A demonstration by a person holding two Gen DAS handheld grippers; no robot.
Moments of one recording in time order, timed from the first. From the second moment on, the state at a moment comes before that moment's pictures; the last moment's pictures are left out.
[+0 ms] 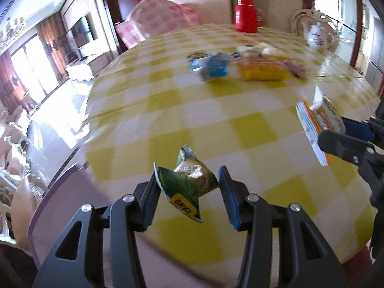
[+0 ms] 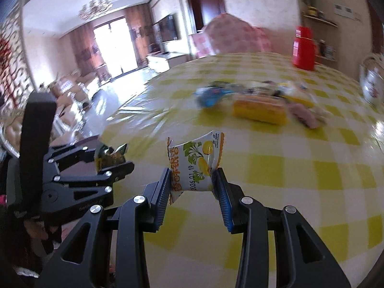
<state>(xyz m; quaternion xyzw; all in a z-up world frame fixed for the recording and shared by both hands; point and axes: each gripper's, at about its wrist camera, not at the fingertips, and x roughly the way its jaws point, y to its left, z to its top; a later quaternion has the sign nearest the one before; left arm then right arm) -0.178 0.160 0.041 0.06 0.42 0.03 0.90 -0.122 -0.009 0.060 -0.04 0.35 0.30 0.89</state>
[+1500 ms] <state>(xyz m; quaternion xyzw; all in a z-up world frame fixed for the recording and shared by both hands) -0.237 0.302 0.015 0.03 0.48 0.16 0.86 -0.166 0.091 0.034 -0.08 0.39 0.40 0.83</state>
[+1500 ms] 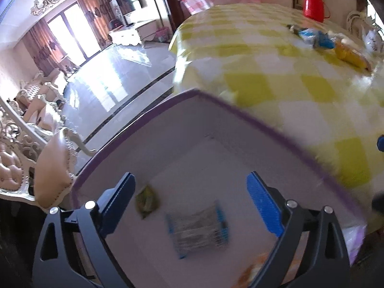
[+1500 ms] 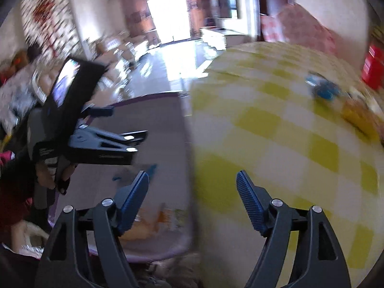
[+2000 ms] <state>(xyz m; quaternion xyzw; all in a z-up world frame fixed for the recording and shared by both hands) -0.107 0.100 0.042 0.00 0.42 -0.04 0.90 -0.080 -0.136 0.026 0.06 0.41 0.18 0.89</state>
